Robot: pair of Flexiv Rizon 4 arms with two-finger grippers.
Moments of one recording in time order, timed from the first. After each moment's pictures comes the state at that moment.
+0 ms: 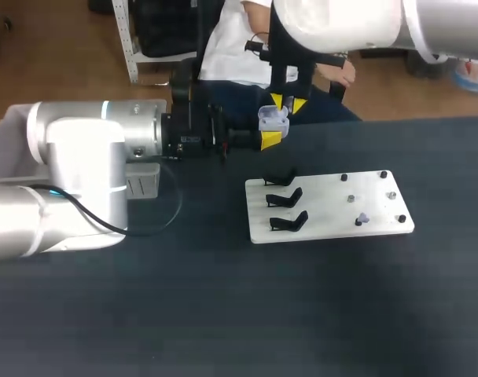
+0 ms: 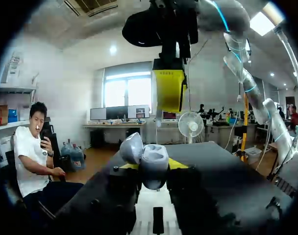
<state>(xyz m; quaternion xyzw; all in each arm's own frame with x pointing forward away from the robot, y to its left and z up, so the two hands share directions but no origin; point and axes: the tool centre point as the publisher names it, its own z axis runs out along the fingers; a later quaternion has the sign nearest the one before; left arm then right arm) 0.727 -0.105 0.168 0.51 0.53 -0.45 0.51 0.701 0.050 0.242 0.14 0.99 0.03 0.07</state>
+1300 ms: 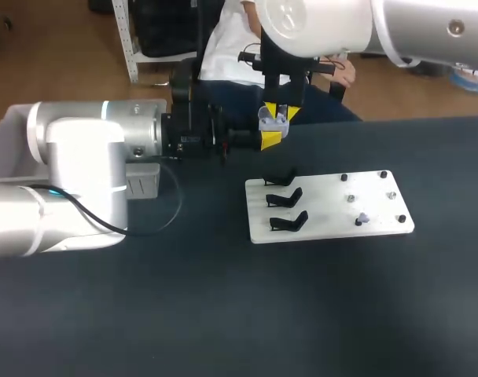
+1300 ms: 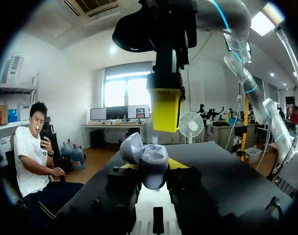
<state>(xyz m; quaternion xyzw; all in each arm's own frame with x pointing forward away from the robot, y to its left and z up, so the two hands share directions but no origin) 0.727 -0.105 0.168 0.51 0.53 -0.45 0.51 0.706 0.057 0.225 0.14 0.99 0.02 0.05</state>
